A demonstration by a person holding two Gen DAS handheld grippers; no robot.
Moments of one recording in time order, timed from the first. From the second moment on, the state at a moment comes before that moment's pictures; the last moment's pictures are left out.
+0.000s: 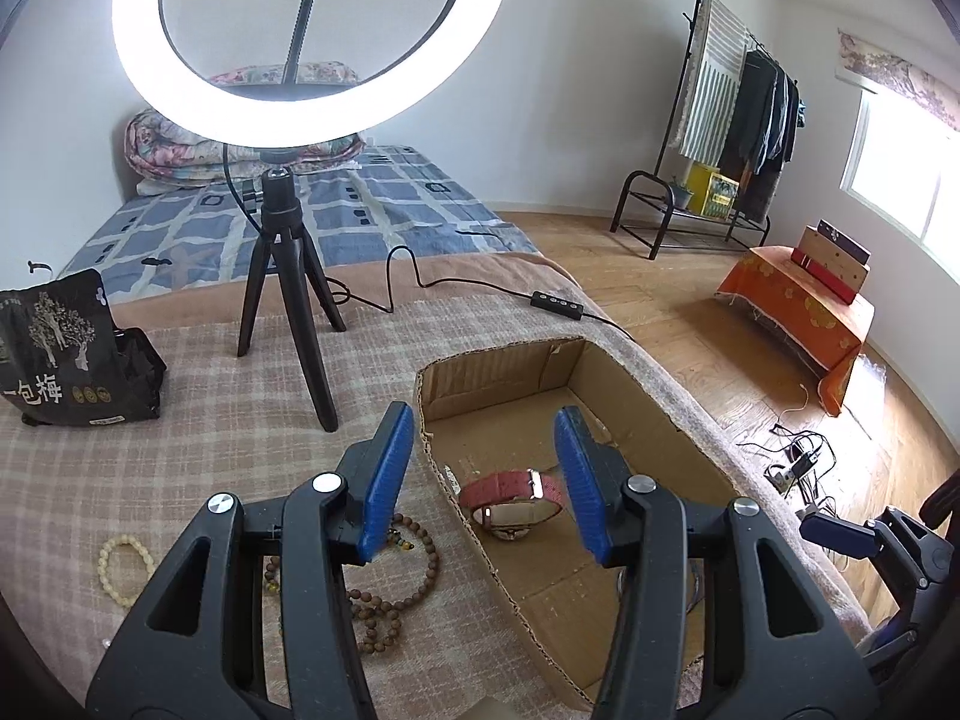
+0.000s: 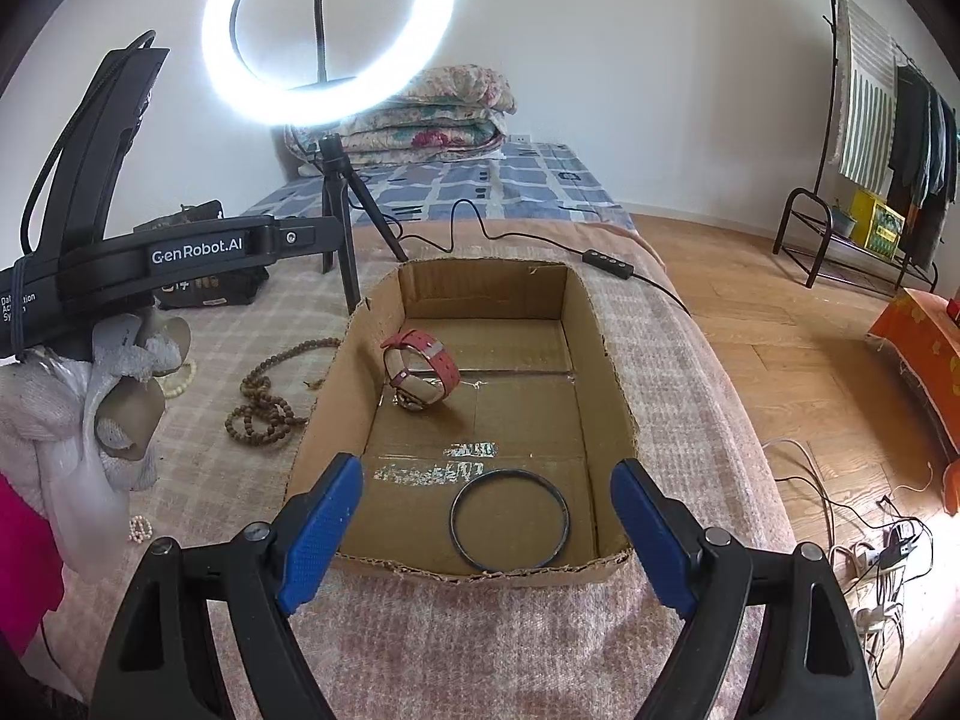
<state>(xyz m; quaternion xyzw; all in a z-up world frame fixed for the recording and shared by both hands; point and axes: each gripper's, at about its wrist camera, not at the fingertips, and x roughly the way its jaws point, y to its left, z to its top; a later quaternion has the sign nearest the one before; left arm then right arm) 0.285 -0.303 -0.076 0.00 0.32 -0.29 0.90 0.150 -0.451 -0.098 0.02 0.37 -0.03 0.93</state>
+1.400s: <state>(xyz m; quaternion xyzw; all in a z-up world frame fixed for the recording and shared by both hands) 0.206 -0.047 -0.052 -0.01 0.30 -0.17 0.94 0.143 -0.336 -0.076 0.01 0.37 0.06 0.93</state>
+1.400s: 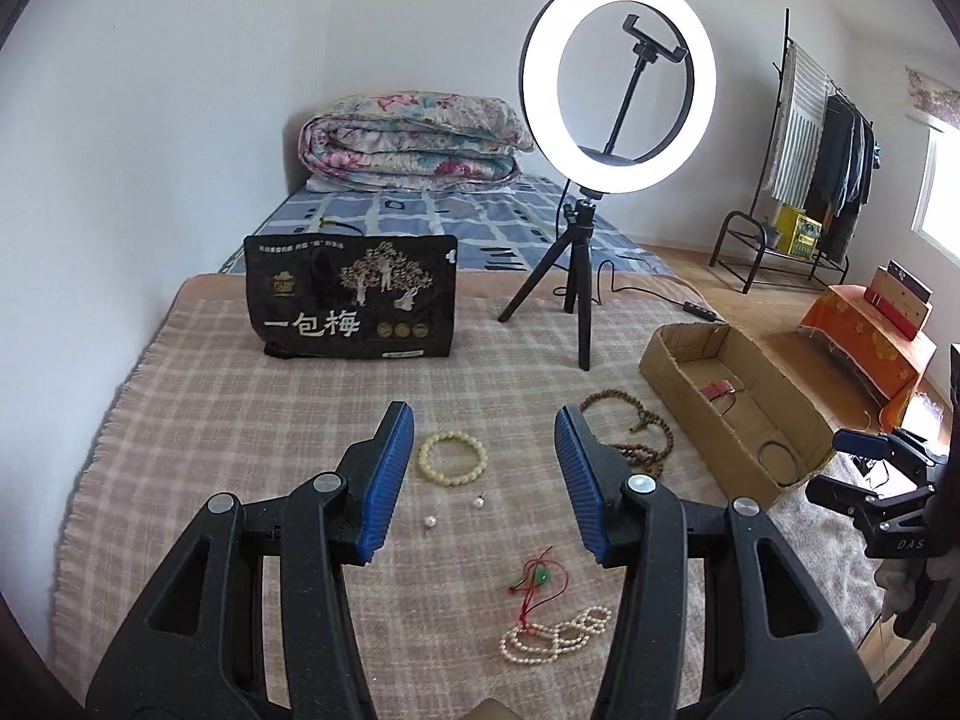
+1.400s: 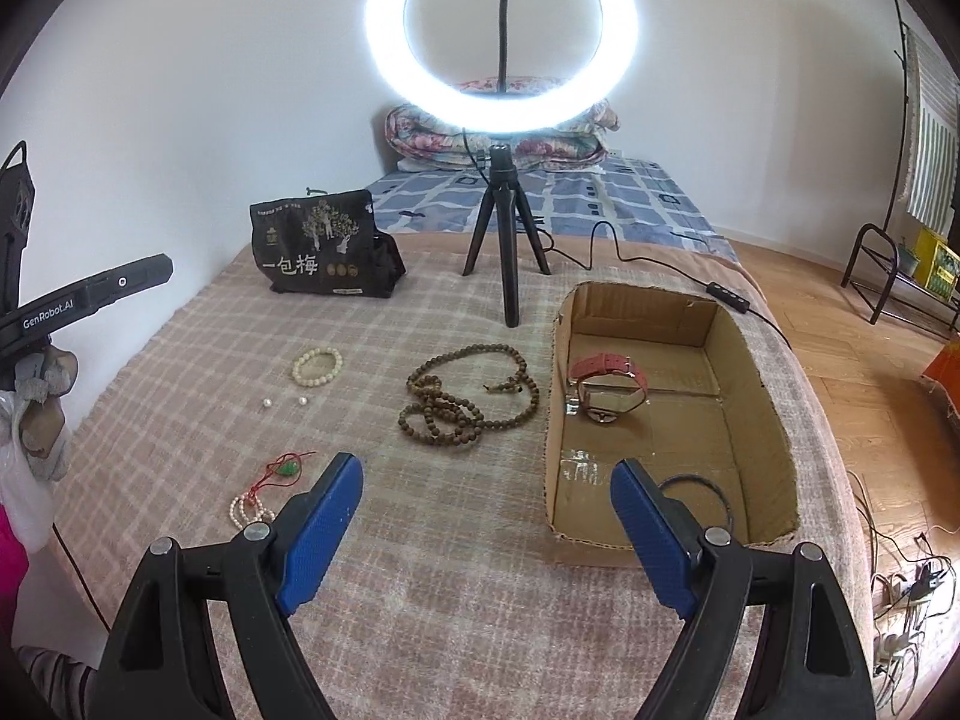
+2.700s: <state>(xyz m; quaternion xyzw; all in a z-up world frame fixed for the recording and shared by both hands) 0.147 -0.008 -0.164 -0.03 0.40 -0.21 0.89 0.237 -0.177 -0.193 -0.05 0.49 0.23 0.84</state>
